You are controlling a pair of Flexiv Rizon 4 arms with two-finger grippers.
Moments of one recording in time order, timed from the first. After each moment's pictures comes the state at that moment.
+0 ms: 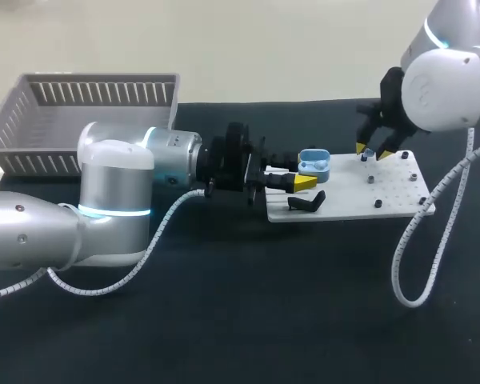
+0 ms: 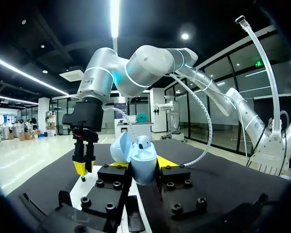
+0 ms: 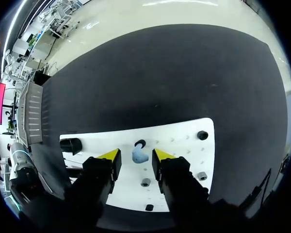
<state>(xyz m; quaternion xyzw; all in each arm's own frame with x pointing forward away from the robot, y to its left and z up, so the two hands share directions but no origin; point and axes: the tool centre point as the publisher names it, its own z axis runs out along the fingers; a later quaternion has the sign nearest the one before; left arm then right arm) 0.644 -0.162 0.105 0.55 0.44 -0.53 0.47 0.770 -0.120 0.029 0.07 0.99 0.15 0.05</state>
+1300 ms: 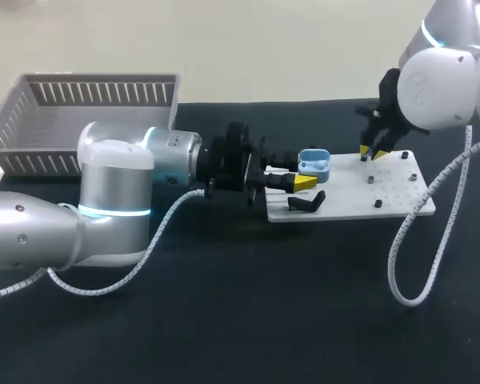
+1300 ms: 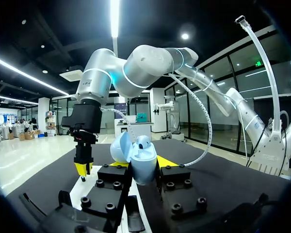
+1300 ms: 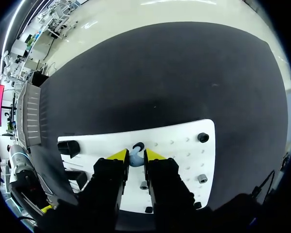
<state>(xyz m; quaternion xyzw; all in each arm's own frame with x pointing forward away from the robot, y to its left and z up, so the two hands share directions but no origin) 0.644 -0.162 0.105 0.55 0.44 -0.53 0.47 0.773 -0.121 0.025 0.07 0.99 0.15 0.04</state>
